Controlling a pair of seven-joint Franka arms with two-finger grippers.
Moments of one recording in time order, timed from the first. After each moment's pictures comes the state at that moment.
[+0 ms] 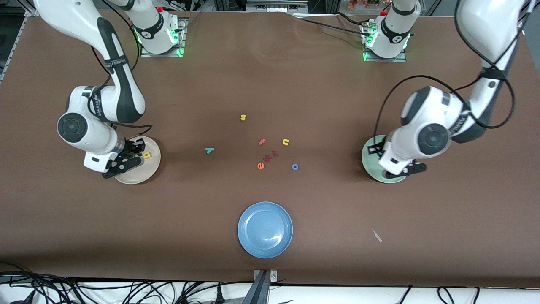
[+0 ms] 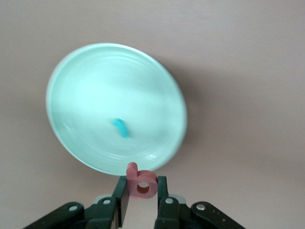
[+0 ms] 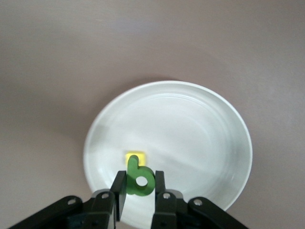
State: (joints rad) left arm 0.33 0.49 -0.58 -1.77 0.22 1.87 -0.55; right arm 0.35 0.42 -0.31 -2.00 0.08 2.32 -0.44
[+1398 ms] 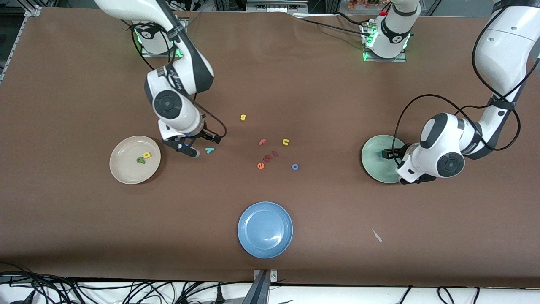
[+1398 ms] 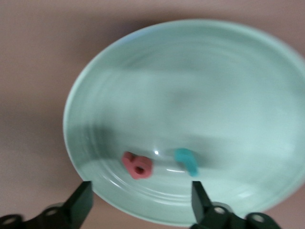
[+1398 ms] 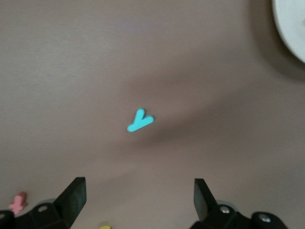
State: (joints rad) left arm 0.47 0.67 -0.63 -1.79 0.35 1.89 -0.45; right arm 0.52 0.39 -0.02 -1.93 0.08 2.21 0.88
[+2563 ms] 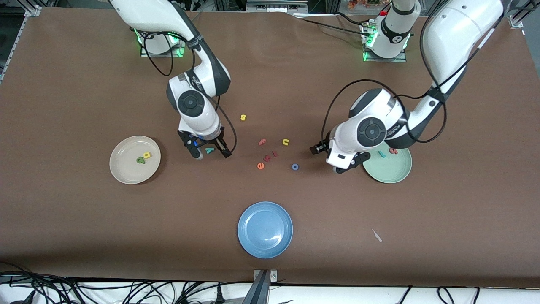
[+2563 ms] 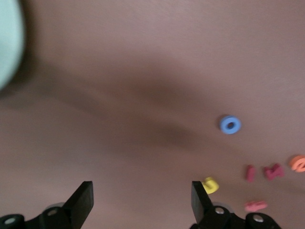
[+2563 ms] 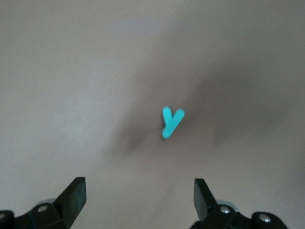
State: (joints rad) left arm 0.21 0.73 -0.81 -1.70 0.25 2.08 -1.17; right arm 0.59 0.50 -0.06 -1.92 0.08 2.41 1.44
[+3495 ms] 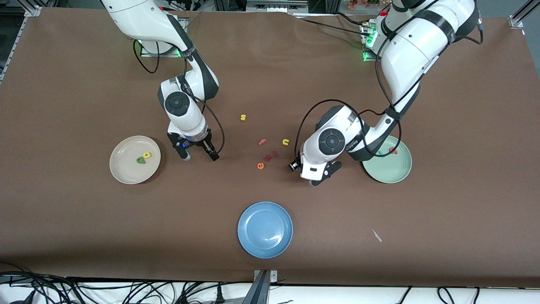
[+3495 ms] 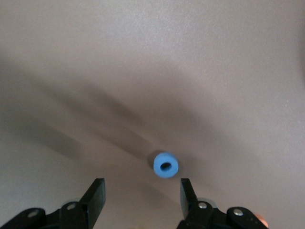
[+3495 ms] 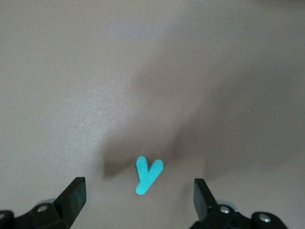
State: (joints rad) left arm -0.14 0.88 -0.54 -1.47 0.25 2.21 -1.33; right arm 0.56 0.51 -0.07 -2.08 0.08 2.65 1.36
